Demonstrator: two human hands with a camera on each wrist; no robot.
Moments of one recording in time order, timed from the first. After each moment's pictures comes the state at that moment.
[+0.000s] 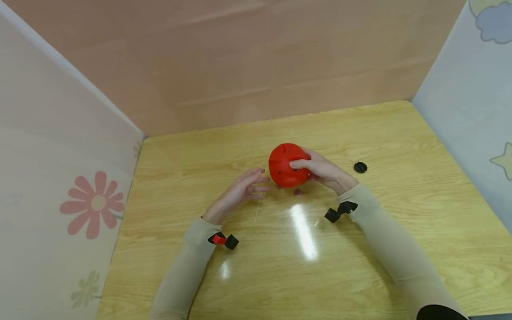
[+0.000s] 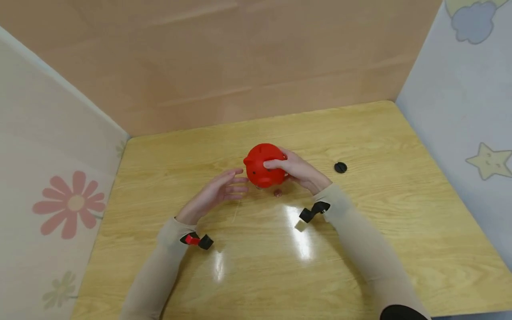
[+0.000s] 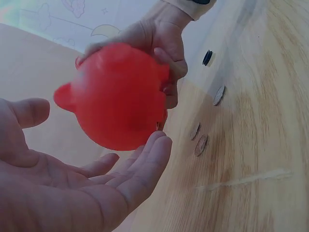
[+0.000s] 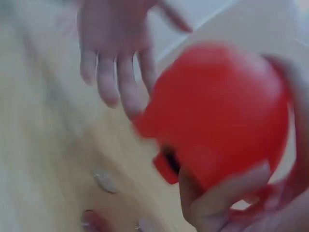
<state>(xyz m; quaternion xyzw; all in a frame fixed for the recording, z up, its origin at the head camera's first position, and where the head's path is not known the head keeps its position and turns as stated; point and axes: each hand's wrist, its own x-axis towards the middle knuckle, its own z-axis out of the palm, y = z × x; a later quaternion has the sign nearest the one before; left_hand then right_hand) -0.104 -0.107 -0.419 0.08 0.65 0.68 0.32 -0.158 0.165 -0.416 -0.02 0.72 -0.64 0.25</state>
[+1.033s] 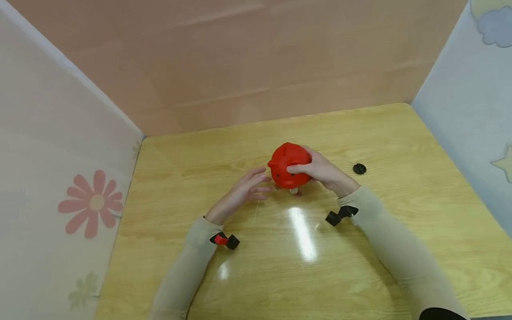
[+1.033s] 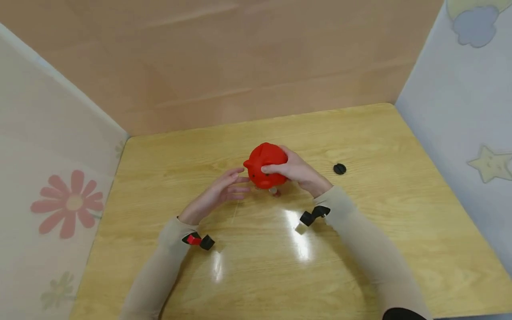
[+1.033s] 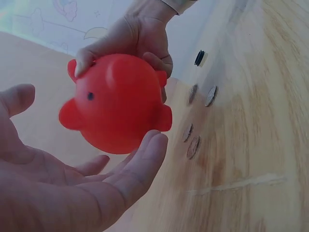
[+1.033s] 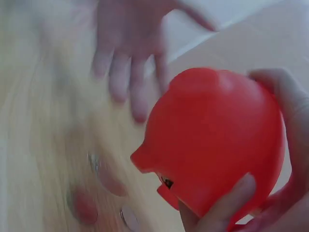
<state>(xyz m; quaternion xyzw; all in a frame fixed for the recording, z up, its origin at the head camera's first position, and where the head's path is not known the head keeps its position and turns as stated) -0.102 -0.101 -0.419 0.09 0.67 0.67 0.31 -0.156 0.168 -0.412 -0.03 0.72 -0.63 0.28</state>
